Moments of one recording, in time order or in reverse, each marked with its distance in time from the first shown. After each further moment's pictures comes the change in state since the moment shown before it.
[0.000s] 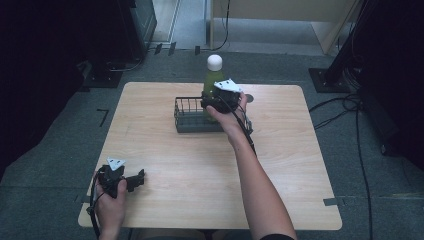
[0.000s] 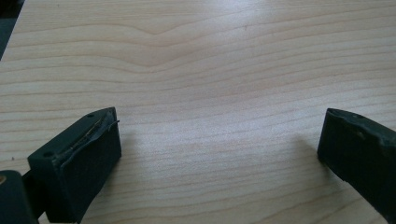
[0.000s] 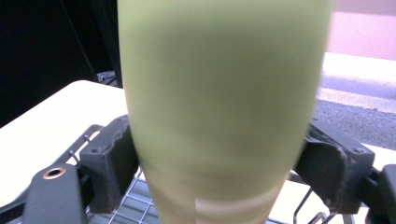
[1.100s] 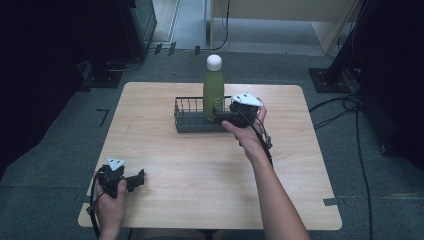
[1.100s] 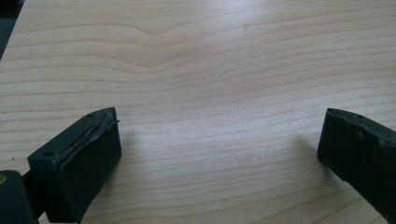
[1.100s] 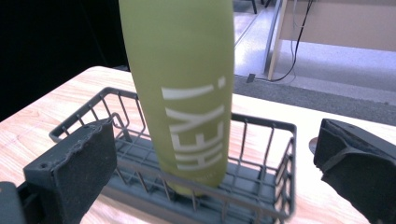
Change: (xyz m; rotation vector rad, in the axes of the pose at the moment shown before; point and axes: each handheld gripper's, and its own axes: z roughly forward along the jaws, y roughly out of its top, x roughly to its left) left arm 0.000 0.000 0.000 0.000 0.000 0.000; right arm -0.029 -0.024 -0.059 0.009 0.056 0.010
